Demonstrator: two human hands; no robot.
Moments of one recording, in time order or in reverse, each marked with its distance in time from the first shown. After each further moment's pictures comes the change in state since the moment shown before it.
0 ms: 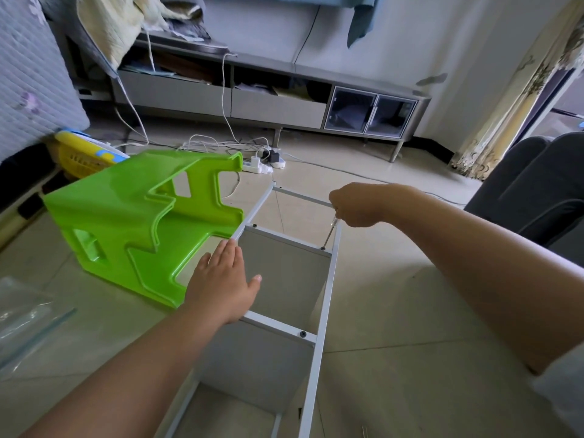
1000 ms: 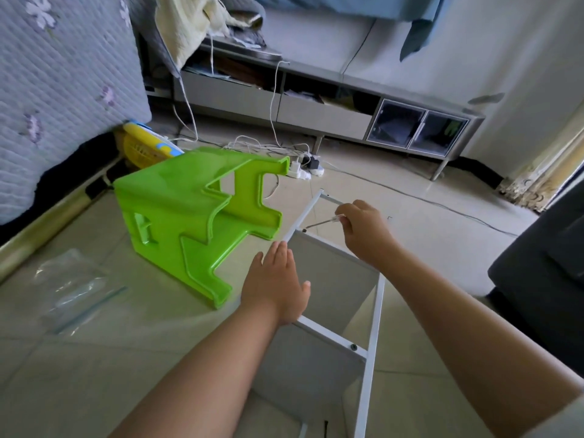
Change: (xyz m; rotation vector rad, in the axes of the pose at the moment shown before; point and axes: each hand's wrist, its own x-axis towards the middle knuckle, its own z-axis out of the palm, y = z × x) left_hand -0.005 0.001 -0.003 -0.059 0.023 0.016; right_hand 0.026 -0.053 0.059 0.275 0.461 -0.238
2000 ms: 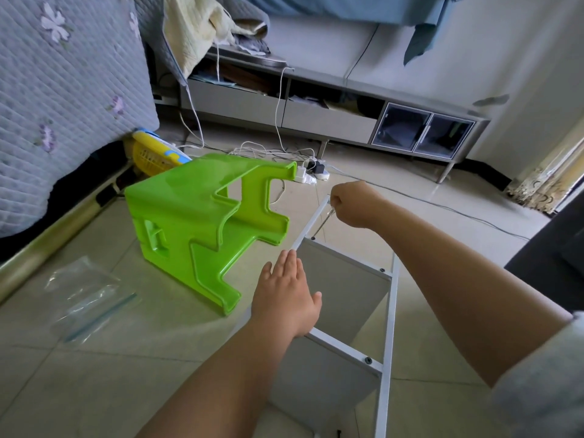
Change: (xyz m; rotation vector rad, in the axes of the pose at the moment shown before) left_hand -0.008 -0.002 0.000 -0.011 -0.023 -0.013; right_hand 0.045 -0.037 -0.028 -0.275 -0.264 -0.009
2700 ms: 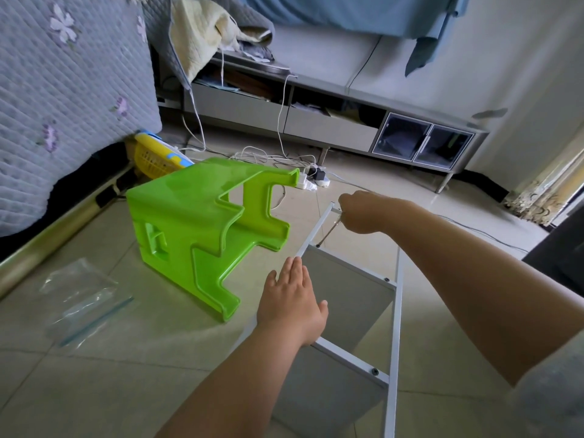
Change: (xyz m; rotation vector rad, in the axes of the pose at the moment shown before) left_hand 0.002 0.000 -0.002 -0.002 -0.016 0.008; right_hand 0.005 -0.003 -0.009 -0.072 -0.167 0.080
